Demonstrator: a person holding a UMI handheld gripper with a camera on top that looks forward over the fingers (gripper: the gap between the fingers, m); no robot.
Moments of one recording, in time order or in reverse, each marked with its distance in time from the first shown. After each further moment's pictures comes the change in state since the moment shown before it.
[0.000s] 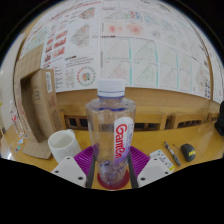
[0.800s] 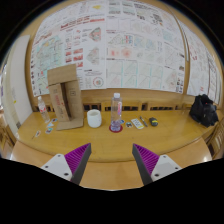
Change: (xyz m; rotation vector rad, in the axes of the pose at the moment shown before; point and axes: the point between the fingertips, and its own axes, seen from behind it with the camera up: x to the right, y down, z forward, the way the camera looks) arm -0.051 0.024 -0.369 -0.134 0.094 0.022
